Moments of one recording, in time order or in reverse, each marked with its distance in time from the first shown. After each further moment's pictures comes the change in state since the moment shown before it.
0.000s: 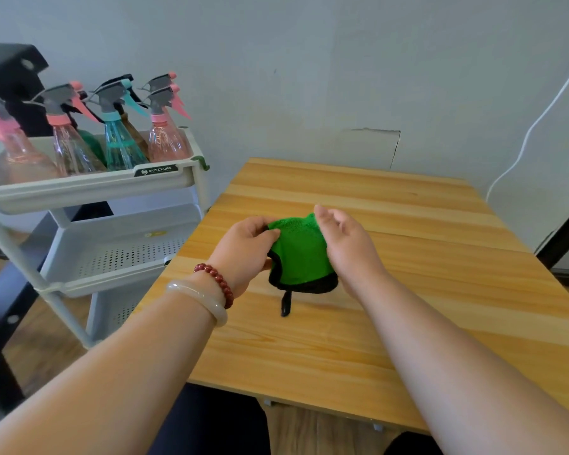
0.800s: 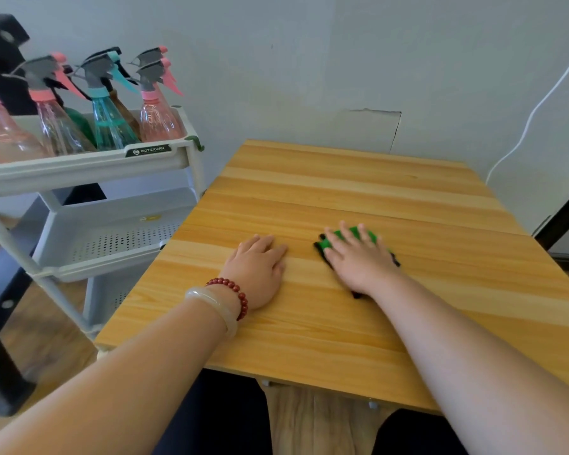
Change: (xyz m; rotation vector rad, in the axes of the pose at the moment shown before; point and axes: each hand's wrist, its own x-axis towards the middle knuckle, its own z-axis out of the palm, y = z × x) left_hand 0.005 -0.058 0.010 1.157 -0.223 0.085; right_hand 0.012 0.059 -0.022 -1.196 -0.410 0.108
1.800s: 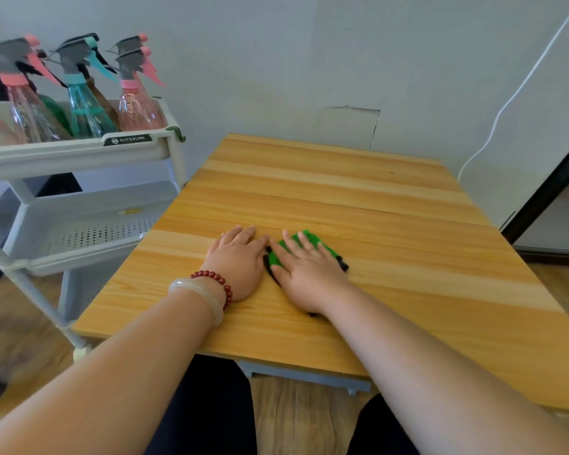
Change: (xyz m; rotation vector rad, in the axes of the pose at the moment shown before) left_hand -0.007 0.004 0.008 0.058 0.061 -0.002; right_hand -0.039 -0.044 0.020 -0.013 0.033 -0.196
